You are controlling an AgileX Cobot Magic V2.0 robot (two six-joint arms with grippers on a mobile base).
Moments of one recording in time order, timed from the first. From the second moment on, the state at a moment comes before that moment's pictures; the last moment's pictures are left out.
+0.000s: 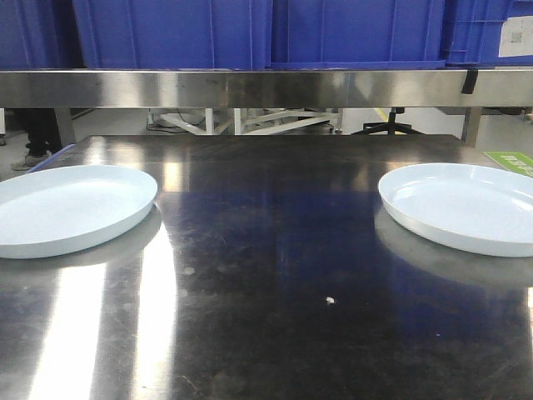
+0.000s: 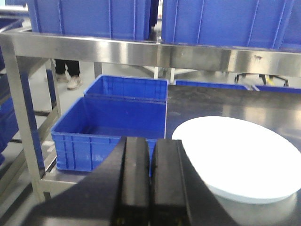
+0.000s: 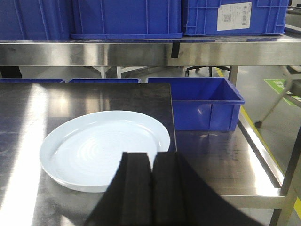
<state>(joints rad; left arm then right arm) 0.01 0.09 -0.10 0.03 0.16 -0.05 -0.02 -0.01 0.03 -0.04 0.09 0.10</state>
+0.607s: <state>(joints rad) -0.05 1.04 -1.02 0.04 0.71 -0.05 -0.02 -0.01 0.03 -0.04 0.09 0.10</state>
